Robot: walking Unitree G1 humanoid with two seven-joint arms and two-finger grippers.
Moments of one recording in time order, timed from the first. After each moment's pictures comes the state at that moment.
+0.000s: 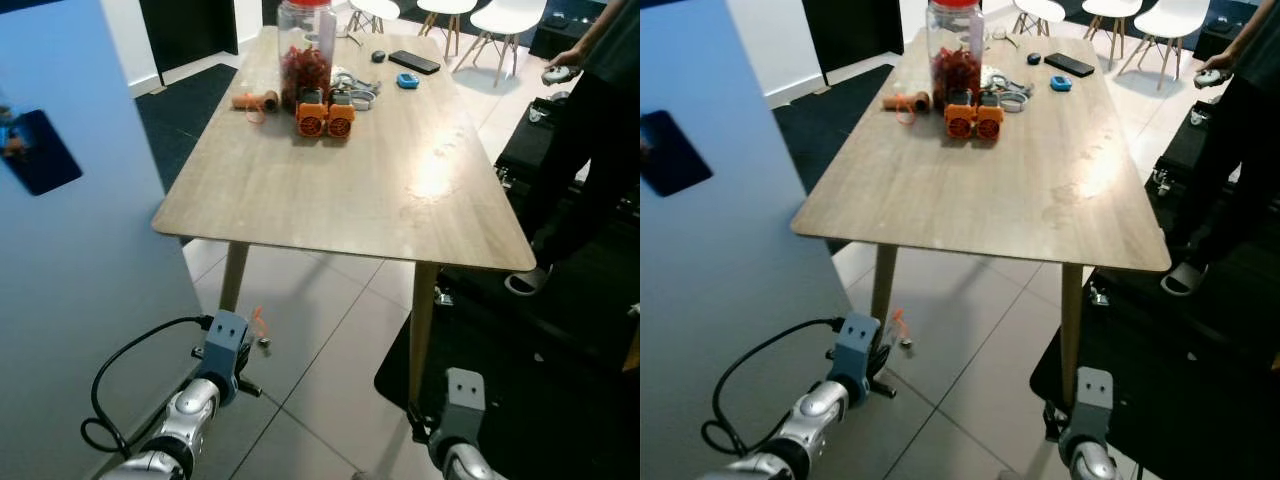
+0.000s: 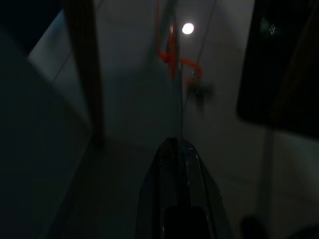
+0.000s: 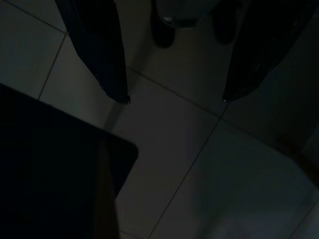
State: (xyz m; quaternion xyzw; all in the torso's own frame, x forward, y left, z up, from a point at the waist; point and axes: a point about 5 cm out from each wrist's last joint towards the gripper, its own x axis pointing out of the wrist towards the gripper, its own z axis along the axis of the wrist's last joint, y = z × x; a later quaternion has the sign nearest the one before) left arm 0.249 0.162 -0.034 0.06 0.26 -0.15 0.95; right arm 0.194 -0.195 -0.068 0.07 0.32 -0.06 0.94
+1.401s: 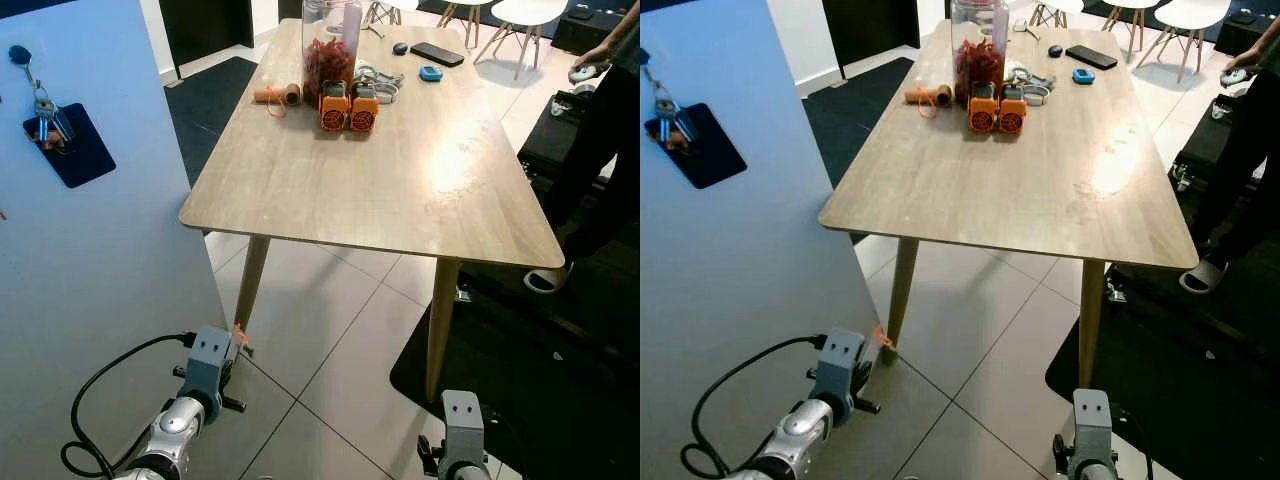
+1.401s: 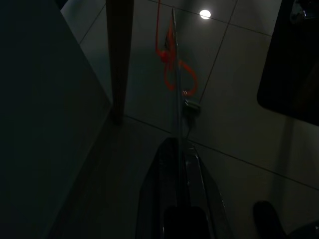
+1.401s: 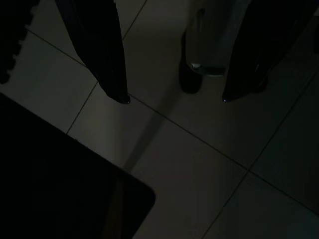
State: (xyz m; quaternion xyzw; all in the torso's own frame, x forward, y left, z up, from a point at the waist) left arm 0.237 0.180 -0.041 0.05 0.28 -0.11 0.95; right arm 0.168 -0.205 -0.083 0.00 0.40 -0.07 0.91
